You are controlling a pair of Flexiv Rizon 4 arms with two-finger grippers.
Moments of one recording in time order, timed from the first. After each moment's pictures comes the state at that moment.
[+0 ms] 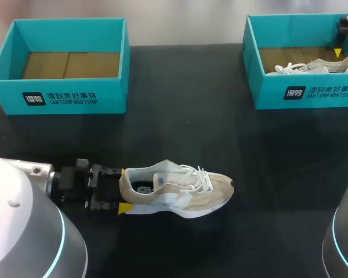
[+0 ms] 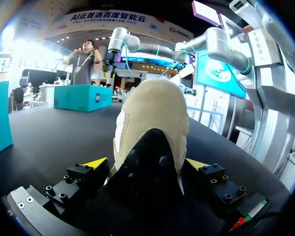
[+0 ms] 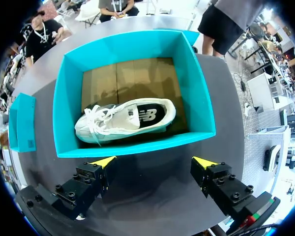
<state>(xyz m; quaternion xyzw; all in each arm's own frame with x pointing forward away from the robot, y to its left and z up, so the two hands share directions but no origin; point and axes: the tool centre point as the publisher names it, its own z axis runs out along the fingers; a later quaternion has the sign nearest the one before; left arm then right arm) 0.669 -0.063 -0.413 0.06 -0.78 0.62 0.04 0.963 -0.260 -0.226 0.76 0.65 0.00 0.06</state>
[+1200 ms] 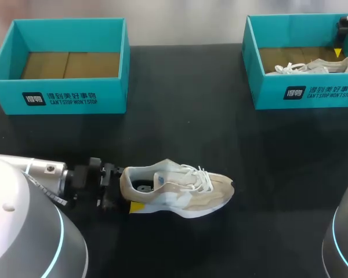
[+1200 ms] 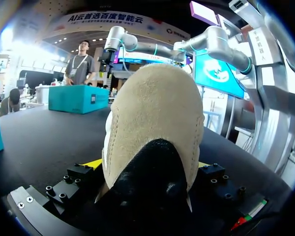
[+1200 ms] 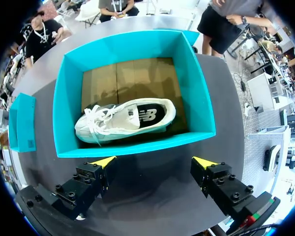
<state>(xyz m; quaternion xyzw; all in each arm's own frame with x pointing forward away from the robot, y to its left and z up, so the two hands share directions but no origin) 0.671 -0.092 -0.416 0.05 -0.78 0.62 0.05 0.963 -0.260 -0.226 0.76 0.65 0.00 0.06</state>
